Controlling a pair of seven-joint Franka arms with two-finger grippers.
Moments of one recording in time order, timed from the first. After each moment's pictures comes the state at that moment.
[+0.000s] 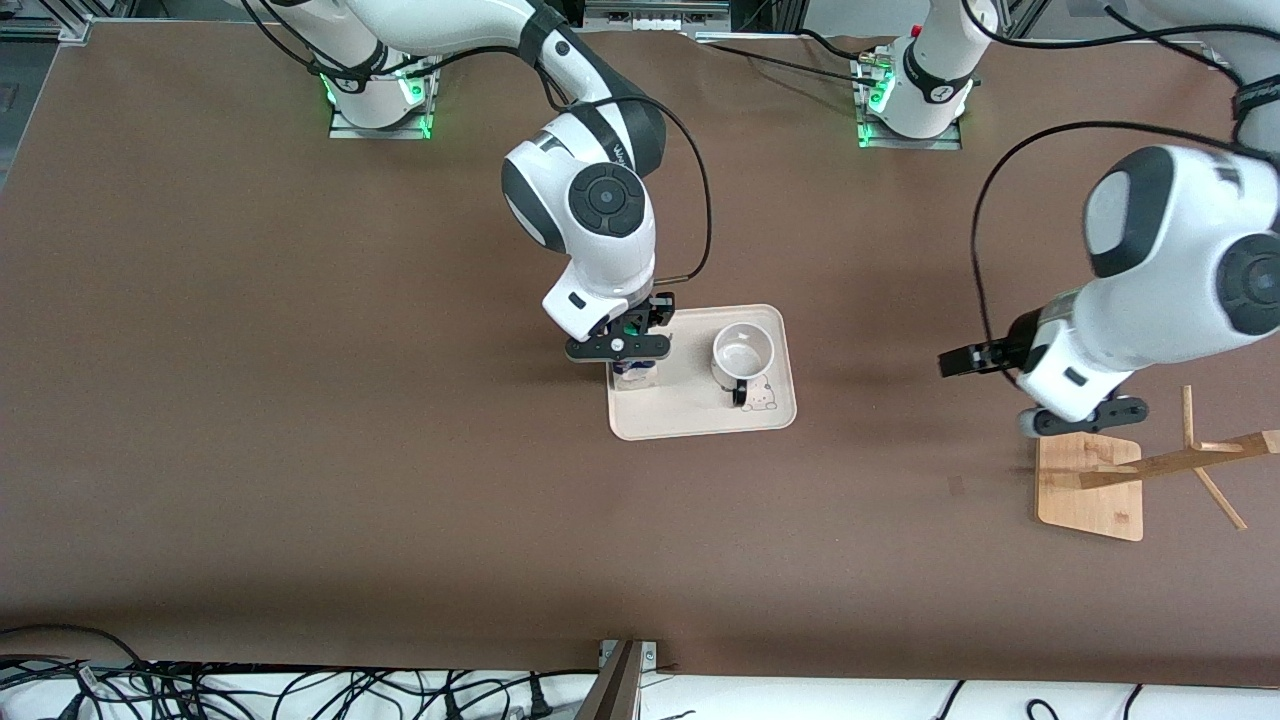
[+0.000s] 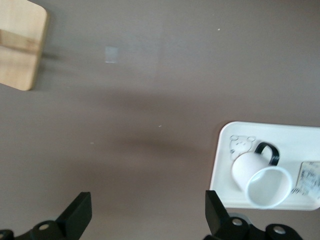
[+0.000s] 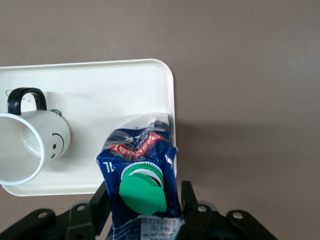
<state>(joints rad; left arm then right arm) -0.07 0.38 -0.10 -1.53 -0.09 1.79 -0.36 0.75 0.71 -0.01 -1.20 0.02 1.90 0.70</state>
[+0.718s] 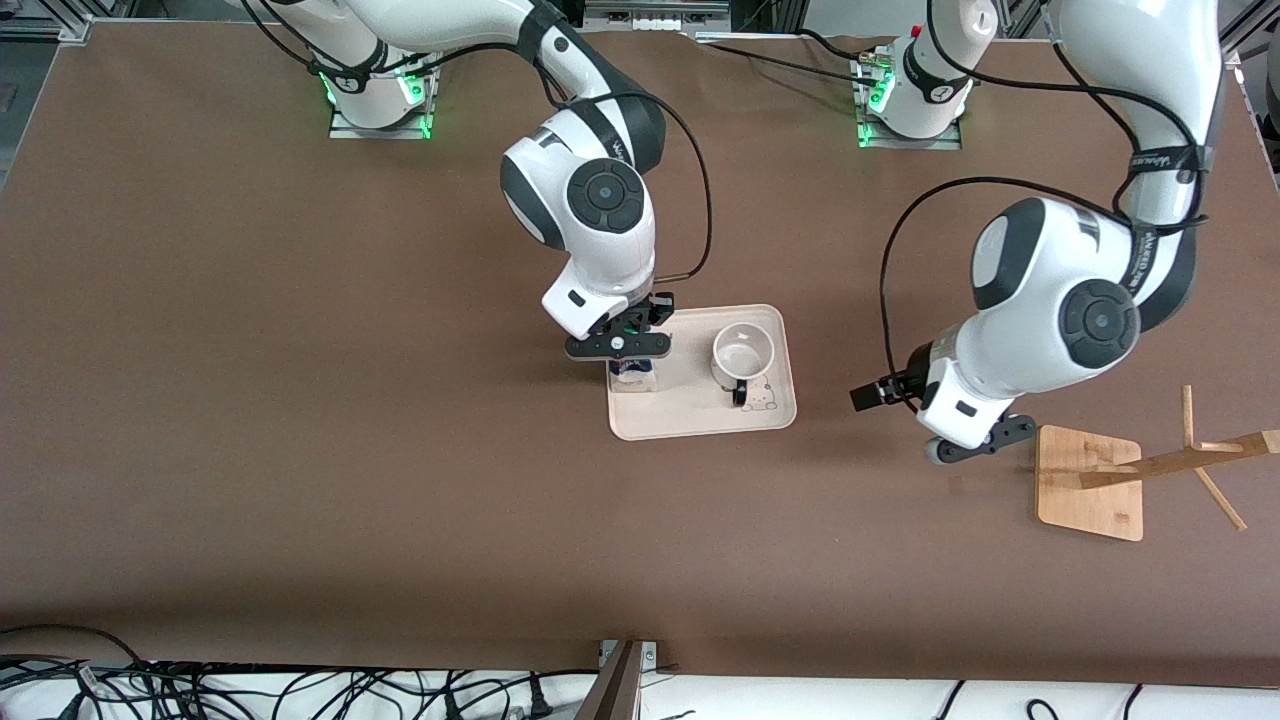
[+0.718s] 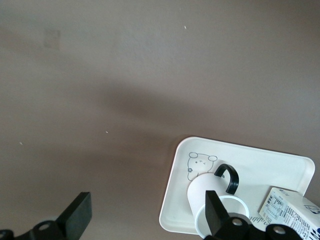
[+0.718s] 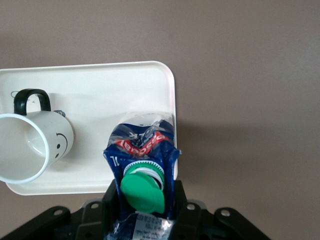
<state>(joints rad) -0.08 0.49 -0.20 -1.53 -0.09 1.92 -0.55 0.75 0.70 -0.01 -1.20 0.02 1.89 0.70</state>
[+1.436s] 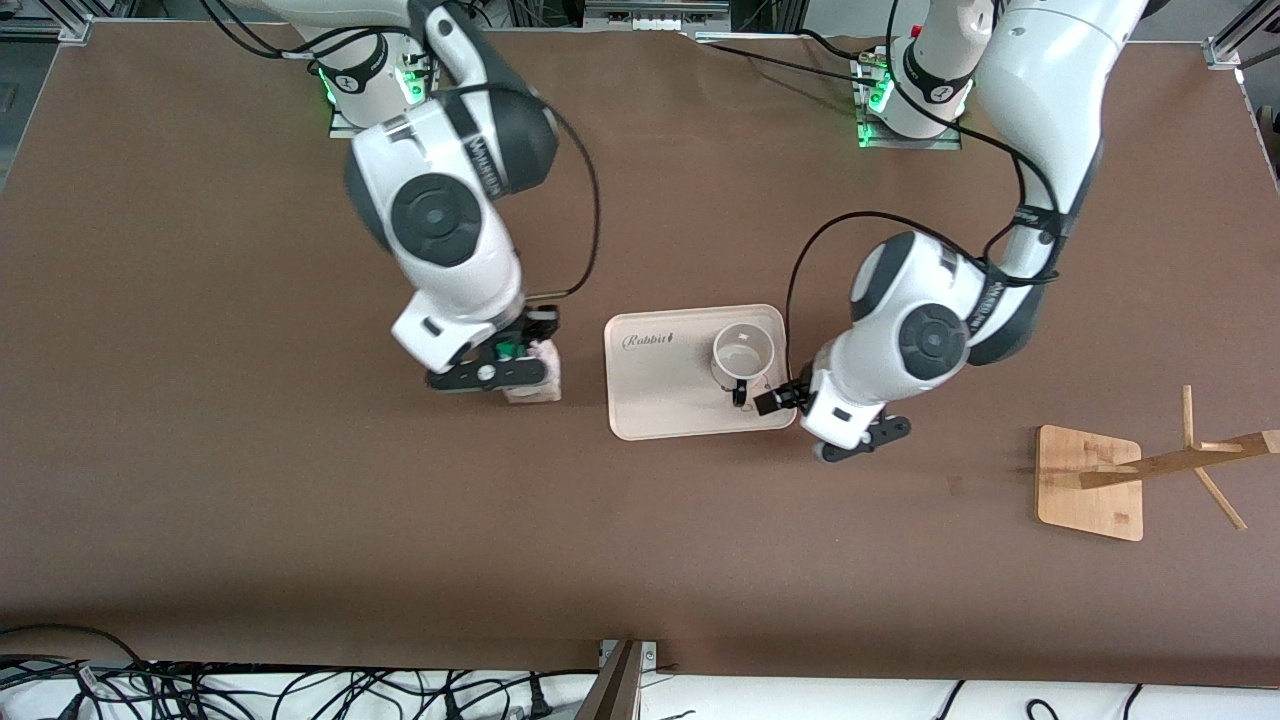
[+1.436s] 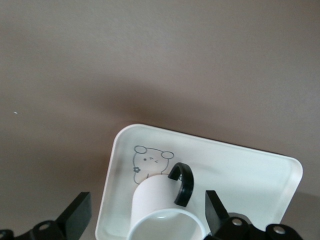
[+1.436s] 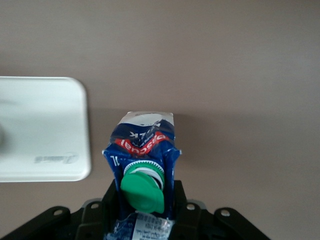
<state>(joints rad) -0.14 0.64 -0.35 -1.53 0.04 2.10 -0.81 0.62 0.57 -0.16 -1.23 0.04 1.68 0.37</state>
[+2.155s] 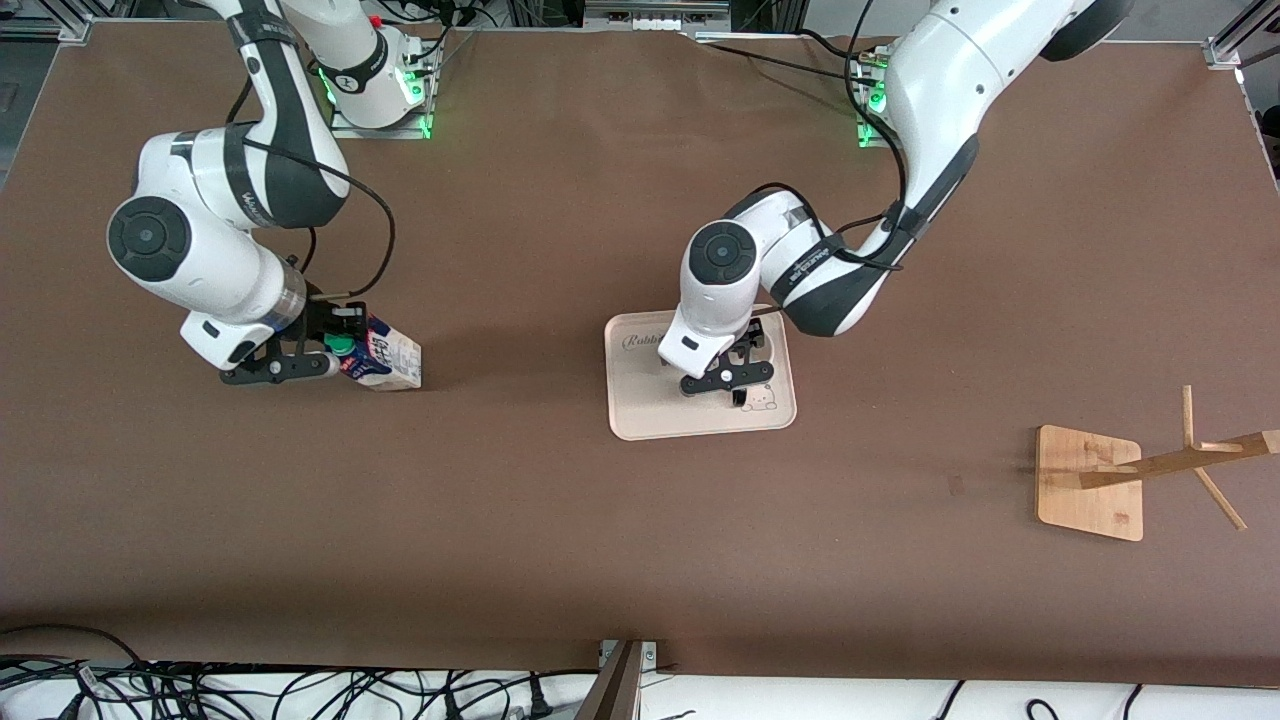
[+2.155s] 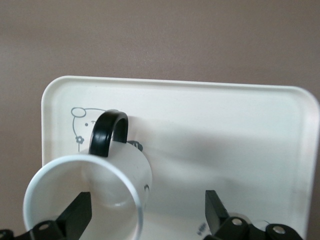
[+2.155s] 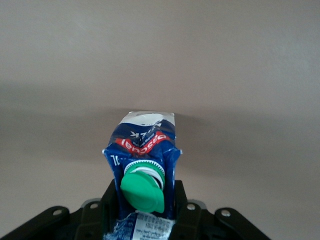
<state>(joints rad) -0.20 0.77 -0.56 -1.55 0.53 2.12 -1.09 0.55 0.22 -0.41 -1.93 0.10 2.02 -0.01</state>
